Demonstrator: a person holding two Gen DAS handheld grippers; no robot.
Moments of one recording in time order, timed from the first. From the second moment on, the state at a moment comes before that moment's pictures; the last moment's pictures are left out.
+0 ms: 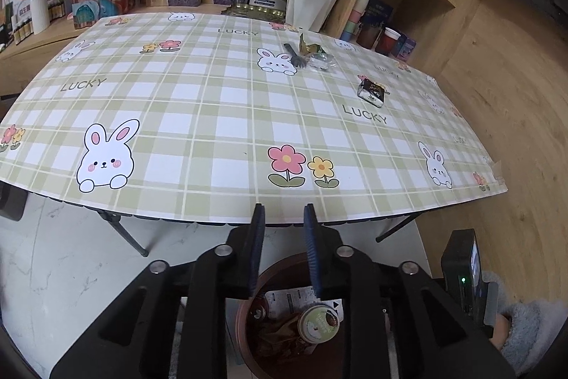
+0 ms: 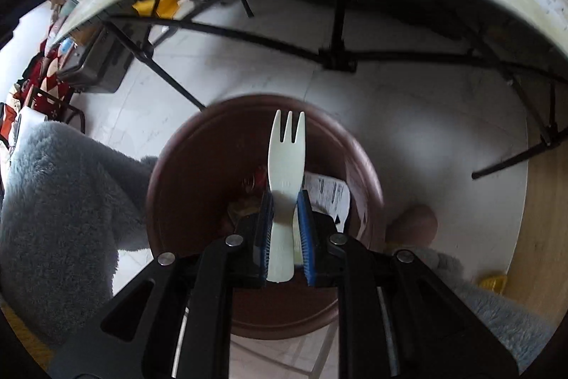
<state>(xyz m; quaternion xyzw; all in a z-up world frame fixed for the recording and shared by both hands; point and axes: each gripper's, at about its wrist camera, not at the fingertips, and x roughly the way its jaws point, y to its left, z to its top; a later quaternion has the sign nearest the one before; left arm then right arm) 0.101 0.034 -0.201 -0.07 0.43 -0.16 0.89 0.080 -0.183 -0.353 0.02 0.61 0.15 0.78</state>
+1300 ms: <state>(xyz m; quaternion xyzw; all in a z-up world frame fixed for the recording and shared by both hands) 0.270 -0.029 -0.174 -0.06 0.43 -0.23 0.87 0.181 -0.307 -0.241 0.08 0.41 -0.01 0.91</state>
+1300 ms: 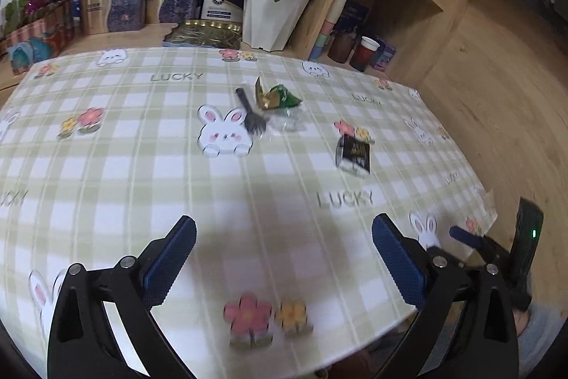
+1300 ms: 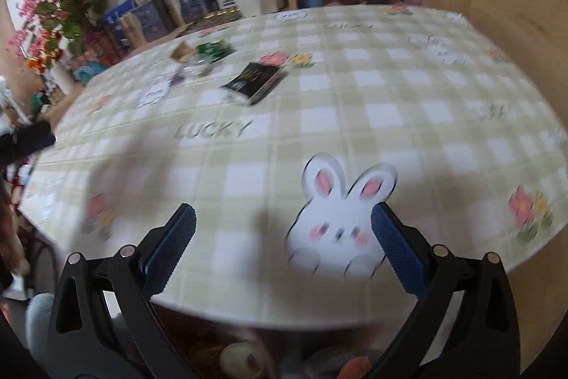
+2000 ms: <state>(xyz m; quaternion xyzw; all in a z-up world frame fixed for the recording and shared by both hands) 0.479 -0.143 -0.235 0.08 0.44 -0.22 0.87 0.248 -0.319 -0.247 0.11 0.40 -0.02 0.91</state>
